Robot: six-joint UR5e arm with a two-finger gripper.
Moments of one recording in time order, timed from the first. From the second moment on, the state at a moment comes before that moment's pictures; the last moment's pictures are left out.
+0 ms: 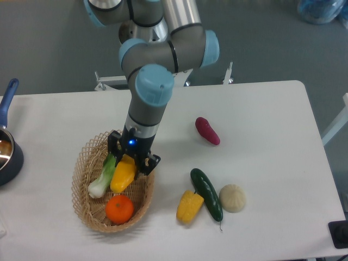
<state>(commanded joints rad) 2.29 -1.91 -1.80 -0.86 1.23 0.80</state>
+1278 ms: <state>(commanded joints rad) 2.31 -1.92 -1.65 -0.86 1.42 0.82</state>
